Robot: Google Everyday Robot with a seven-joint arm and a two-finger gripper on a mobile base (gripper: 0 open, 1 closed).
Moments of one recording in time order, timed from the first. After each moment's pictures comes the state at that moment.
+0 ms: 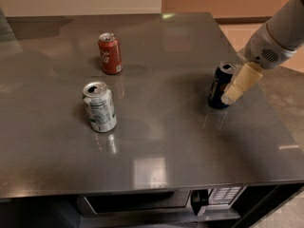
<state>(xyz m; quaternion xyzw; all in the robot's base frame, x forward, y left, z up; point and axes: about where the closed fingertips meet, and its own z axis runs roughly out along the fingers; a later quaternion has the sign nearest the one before) 0.560 -0.216 0.899 -0.52 0.82 0.07 0.21</state>
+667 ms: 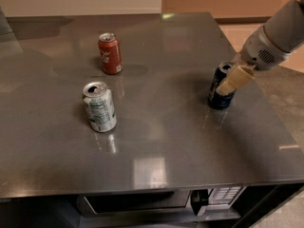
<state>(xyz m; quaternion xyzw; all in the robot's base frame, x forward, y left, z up) 0.561 -0.206 0.893 -0.52 0.82 0.10 0.22</state>
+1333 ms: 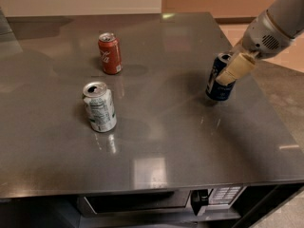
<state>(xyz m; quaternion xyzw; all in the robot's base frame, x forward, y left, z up) 0.561 -0.196 0.921 -0.53 0.81 0.12 0.22</state>
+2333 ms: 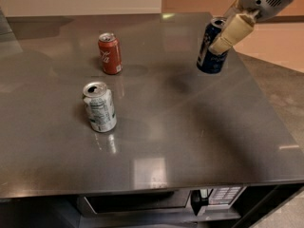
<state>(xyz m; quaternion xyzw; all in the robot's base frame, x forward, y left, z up) 0.572 -0.162 1.000 -0.58 0.76 0.13 0.24</state>
